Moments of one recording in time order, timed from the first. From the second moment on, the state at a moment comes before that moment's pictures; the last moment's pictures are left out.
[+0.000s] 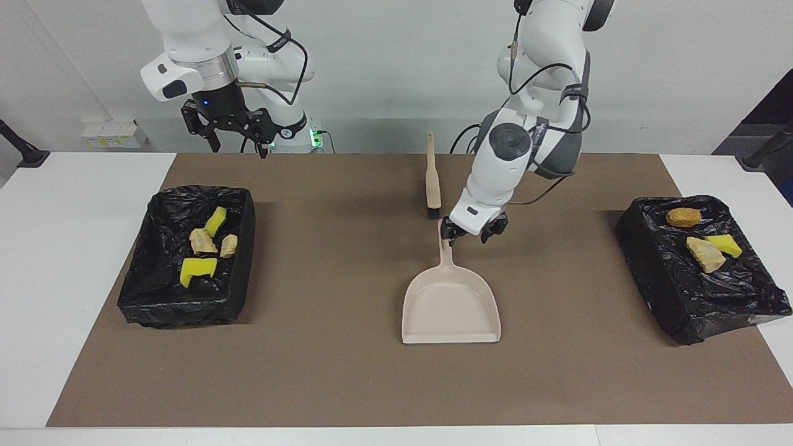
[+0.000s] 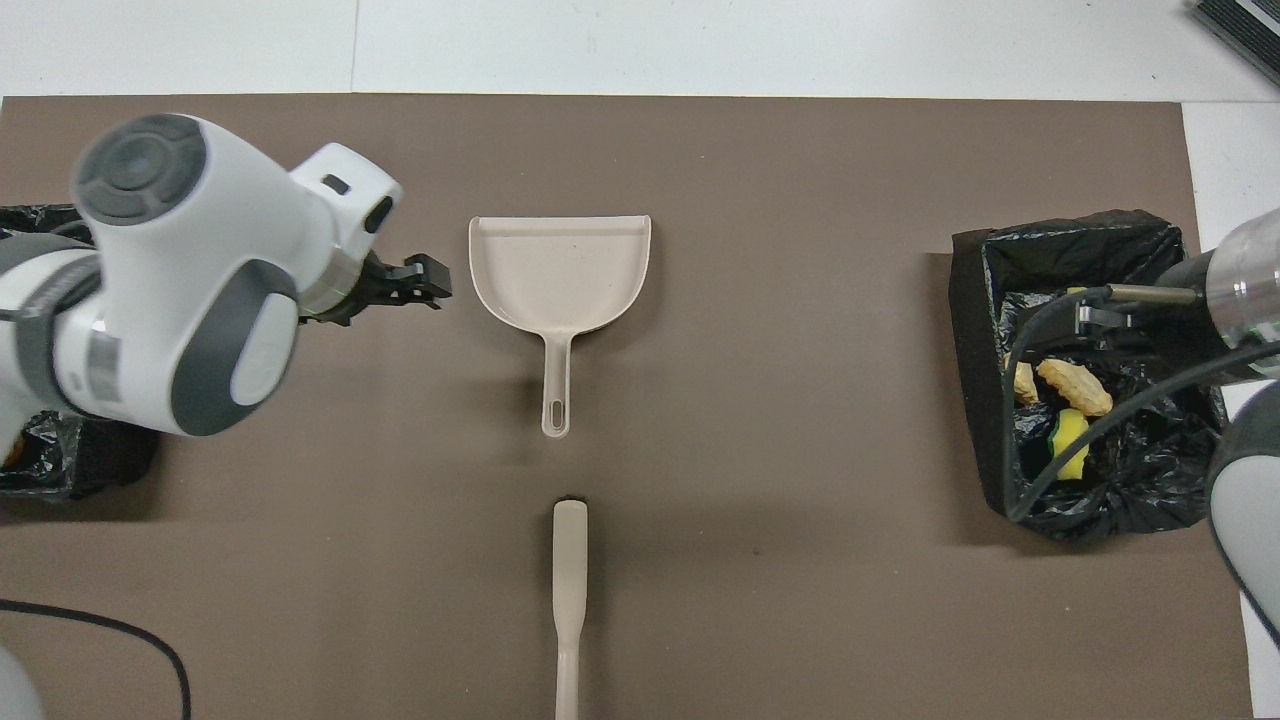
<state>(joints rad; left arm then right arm) -0.19 0.19 -0.08 -1.71 -0.04 1.94 -0.36 -0.04 -0.03 0.17 -1.54 -0.03 1.50 0.28</state>
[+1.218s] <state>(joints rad) 0.04 -0.04 -0.08 -1.64 -0.02 1.58 0.08 -0.03 -0.03 0.18 -1.54 0.00 1.59 0.28</state>
